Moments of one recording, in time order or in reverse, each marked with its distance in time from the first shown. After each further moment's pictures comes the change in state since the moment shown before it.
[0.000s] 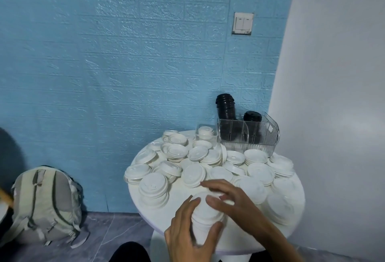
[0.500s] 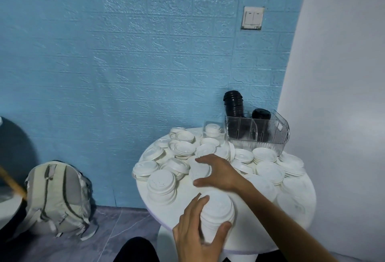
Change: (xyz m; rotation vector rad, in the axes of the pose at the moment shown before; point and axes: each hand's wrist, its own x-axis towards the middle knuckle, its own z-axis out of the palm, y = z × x) left_hand -0.005 -0.003 0.000 0.062 -0.024 -0.063; right_hand 0.112 0.028 0.008 -0.484 -0.067 0.049
